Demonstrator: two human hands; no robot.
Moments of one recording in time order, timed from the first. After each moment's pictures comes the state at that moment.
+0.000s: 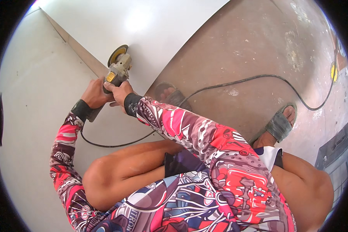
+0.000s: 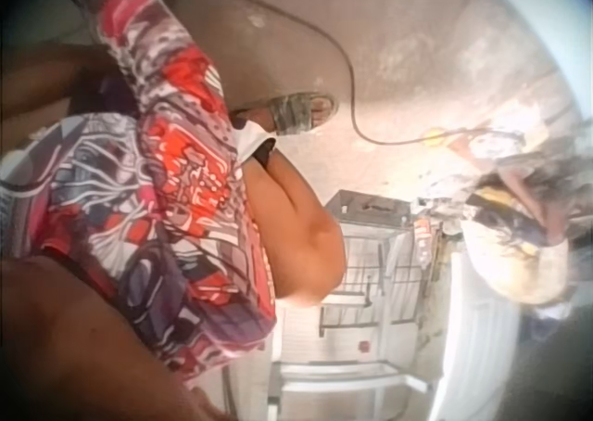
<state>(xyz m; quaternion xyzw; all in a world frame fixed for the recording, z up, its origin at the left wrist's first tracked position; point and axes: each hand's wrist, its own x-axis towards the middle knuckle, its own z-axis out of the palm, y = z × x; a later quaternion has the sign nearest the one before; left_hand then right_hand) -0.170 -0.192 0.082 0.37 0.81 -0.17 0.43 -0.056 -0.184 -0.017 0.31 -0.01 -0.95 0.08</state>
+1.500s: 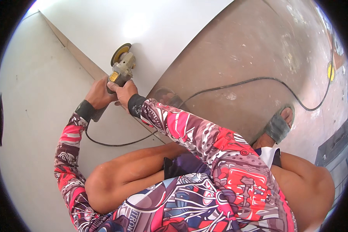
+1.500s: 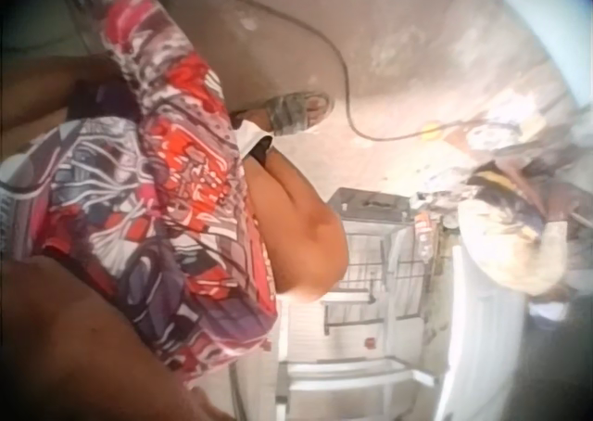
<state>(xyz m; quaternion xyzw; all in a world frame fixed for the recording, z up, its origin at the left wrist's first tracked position) -0.179 -0.199 0.068 0.35 0.82 -0.15 0.42 -0.057 -0.176 -0.023 0.35 0.05 -0.93 0.08</state>
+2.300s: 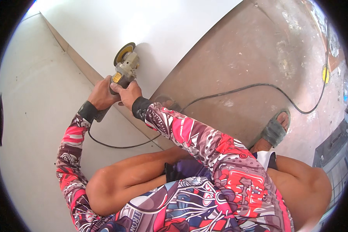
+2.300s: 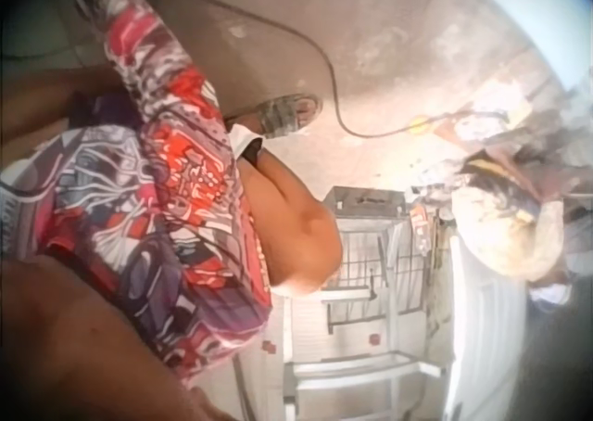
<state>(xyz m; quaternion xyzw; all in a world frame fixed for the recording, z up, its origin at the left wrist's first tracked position) -0.185 -0.199 0.069 0.36 0.83 -0.13 0.40 -0.062 -0.169 -0.019 0.36 0.11 -0.93 0.06</state>
